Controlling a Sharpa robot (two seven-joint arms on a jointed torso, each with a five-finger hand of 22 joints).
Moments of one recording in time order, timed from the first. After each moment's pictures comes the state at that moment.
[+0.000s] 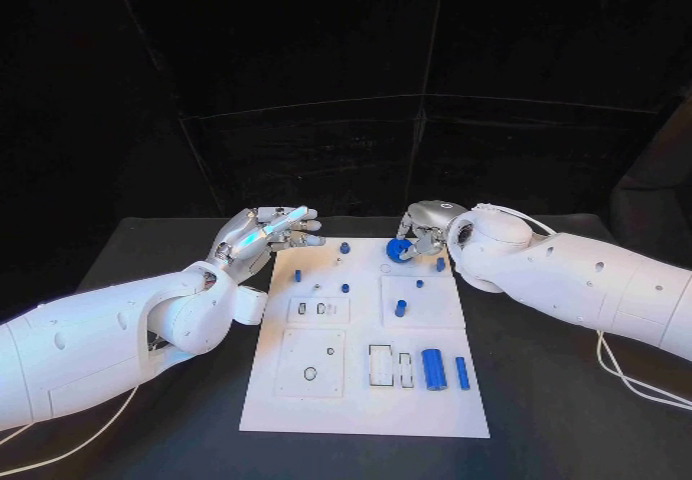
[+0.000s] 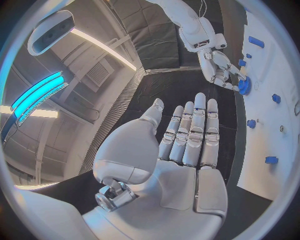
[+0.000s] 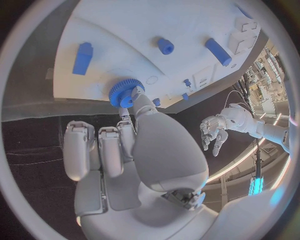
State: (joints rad) left arm 1.21 -0.84 -0.12 1.50 0.00 -0.12 0.62; left_hand 1.19 0.14 0.02 -0.07 0.05 0.94 0.23 0.12 0.07 1.02 0.18 0.16 0.07 1.12 0.12 0.20 0.15 0.17 0.85 0.24 0.27 0.11; right arm 1.23 -0.61 0.02 1.21 -1.61 -0.16 -0.21; right_hand 1.49 0.06 -0.01 0.06 0.15 1.00 0.15 0.16 0.07 1.42 0.07 1.40 1.37 1.47 -0.03 1.51 1.31 0.05 1.45 0.08 1.50 1.31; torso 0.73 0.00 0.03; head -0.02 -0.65
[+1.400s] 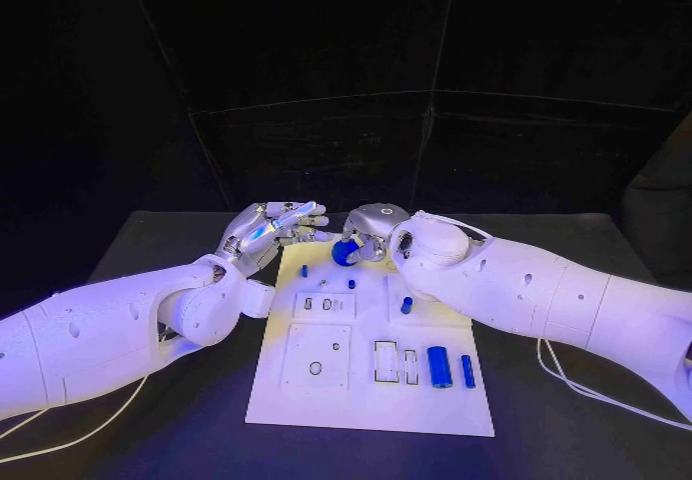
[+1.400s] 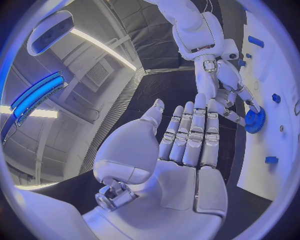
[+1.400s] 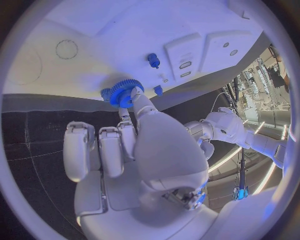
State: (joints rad) left arm 1.21 -0.84 -0.12 1.49 0.00 -0.12 0.61; left_hand 1.19 0.15 0.02 -0.08 0.05 0.94 0.23 0.12 0.07 1.02 0.18 0.16 0.07 1.12 0.13 0.20 0.15 0.17 0.85 0.24 0.26 0.10; right arm 1.21 -0.38 0.02 1.15 -1.71 -0.21 -0.21; right_hand 1.45 0.06 0.03 0.03 0.15 1.00 0.15 0.13 0.07 1.43 0.07 1.39 1.35 1.47 -0.03 1.51 1.31 0.05 1.45 0.08 1.51 1.31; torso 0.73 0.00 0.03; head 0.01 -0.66
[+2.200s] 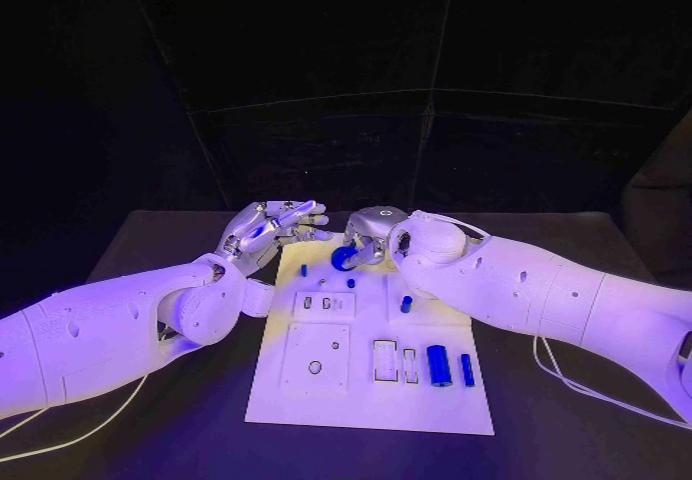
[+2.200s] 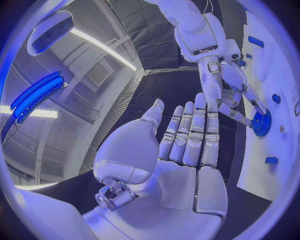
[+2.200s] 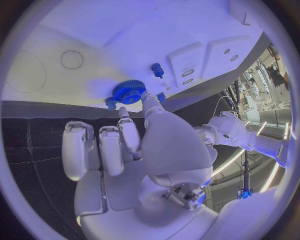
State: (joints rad) left arm 1.21 -0.84 -0.12 1.49 0.00 -0.12 0.61; left_hand 1.19 0.15 0.02 -0.08 0.05 0.94 0.23 0.12 0.07 1.02 0.18 0.16 0.07 1.12 0.13 0.19 0.15 0.17 0.85 0.24 0.26 0.10; right arm 1.21 -0.37 0.02 1.12 -1.71 -0.15 -0.22; right_hand 1.29 -0.02 0.00 0.11 0.13 0.92 0.16 0.07 0.07 1.42 0.08 1.30 1.31 1.47 -0.01 1.51 1.31 0.05 1.44 0.11 1.51 1.31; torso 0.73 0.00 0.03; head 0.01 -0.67
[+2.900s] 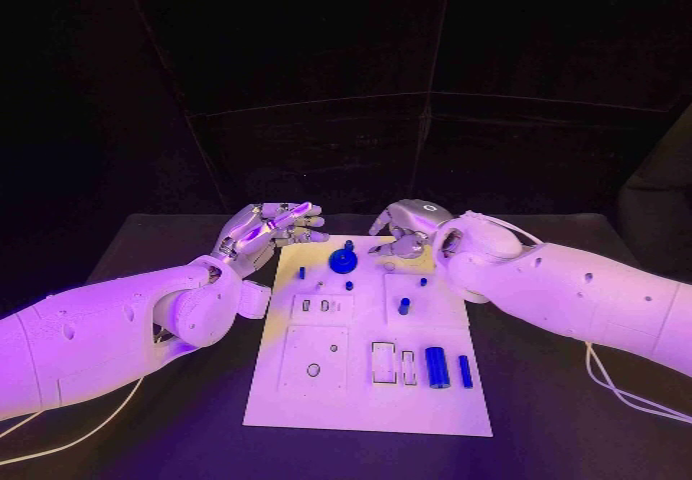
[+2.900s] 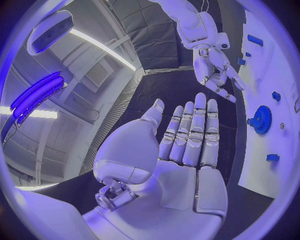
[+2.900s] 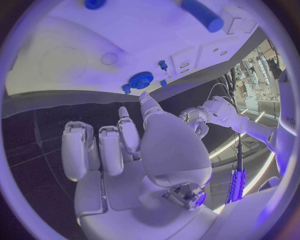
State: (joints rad) left arm 1.21 -0.85 -0.12 1.49 0.00 -0.12 0.61; left_hand 1.19 0.15 0.02 -0.08 0.05 0.94 0.23 0.12 0.07 1.02 0.18 0.16 0.07 1.12 0.13 0.19 0.15 0.17 0.85 0.24 0.26 0.10; right arm 1.21 -0.59 0.02 1.25 -1.56 -0.32 -0.07; right_hand 1.32 0.00 0.02 0.10 0.19 0.92 0.17 0.07 0.07 1.41 0.08 1.31 1.31 1.46 0.00 1.51 1.31 0.05 1.45 0.11 1.51 1.31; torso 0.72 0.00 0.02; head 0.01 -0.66
